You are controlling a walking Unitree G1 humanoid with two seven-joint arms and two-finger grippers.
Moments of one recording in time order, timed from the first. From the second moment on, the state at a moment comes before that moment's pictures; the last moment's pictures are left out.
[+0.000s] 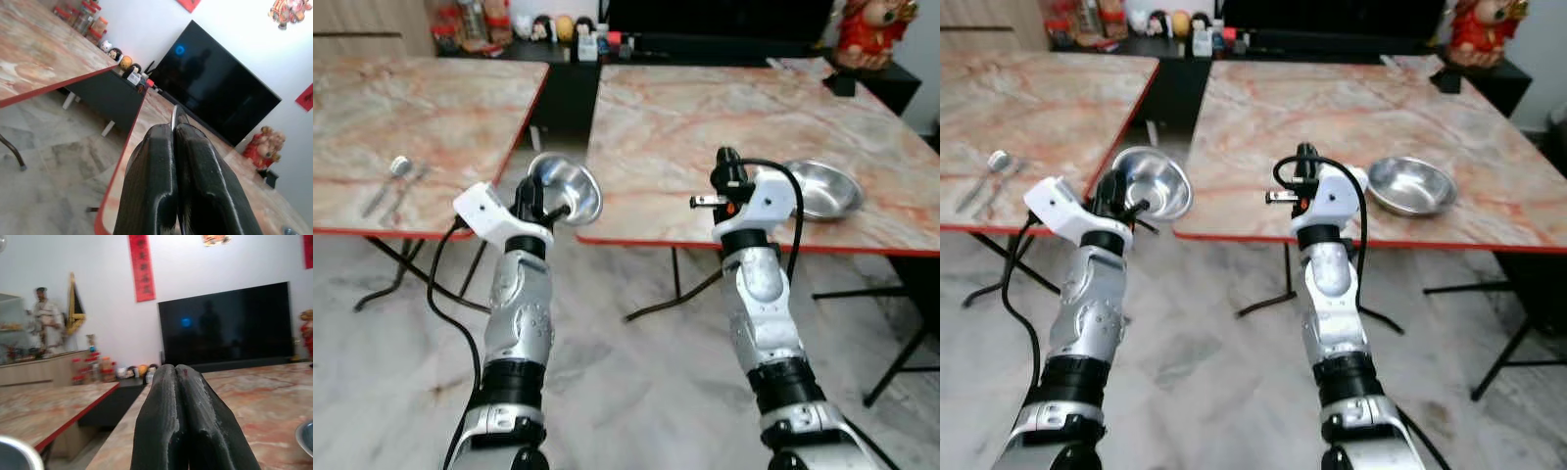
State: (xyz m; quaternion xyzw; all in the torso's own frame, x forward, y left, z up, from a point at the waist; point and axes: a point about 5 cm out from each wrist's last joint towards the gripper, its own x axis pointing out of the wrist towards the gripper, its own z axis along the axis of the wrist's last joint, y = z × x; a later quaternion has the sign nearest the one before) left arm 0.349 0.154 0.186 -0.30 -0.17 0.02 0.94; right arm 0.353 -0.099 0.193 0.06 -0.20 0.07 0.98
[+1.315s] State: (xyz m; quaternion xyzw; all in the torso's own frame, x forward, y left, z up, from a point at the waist) left arm 0.345 0.117 0.195 -0.17 -0.18 -0.10 0.96; right arm 0.353 -0.095 0.191 0.06 -0.19 0.07 0.98
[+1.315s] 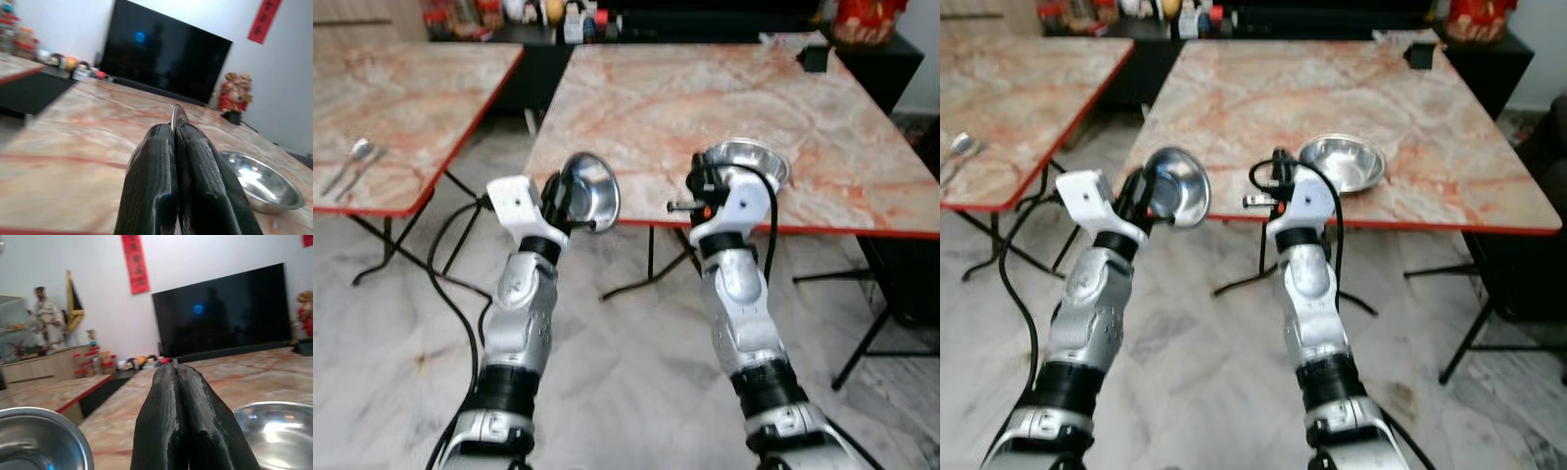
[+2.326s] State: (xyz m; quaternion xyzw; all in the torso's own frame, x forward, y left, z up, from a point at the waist) left arm 0.349 0.108 0.202 -0.17 -0.19 -0.13 0.96; right arm 0.350 -0.097 0.188 0.05 -0.19 0.08 0.98
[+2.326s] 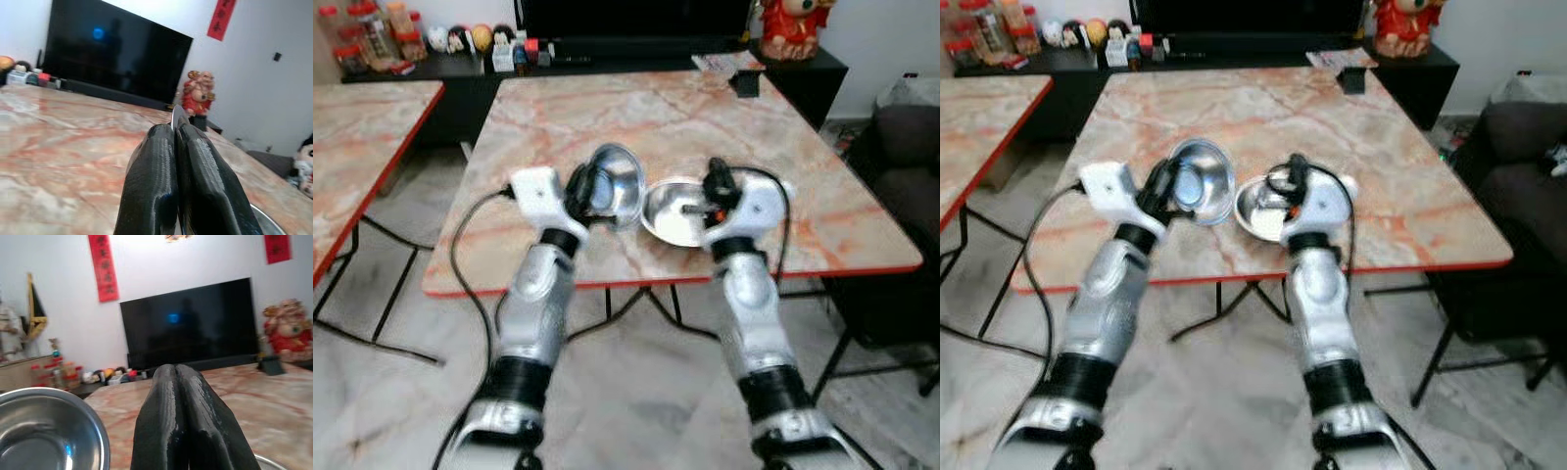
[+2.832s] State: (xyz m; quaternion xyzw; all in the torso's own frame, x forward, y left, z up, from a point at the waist) left arm 0.348 0.106 0.198 -0.17 -0.18 -0.13 0.96; right arm 0.351 -0.092 0.191 0.05 -0.20 0.09 0.97
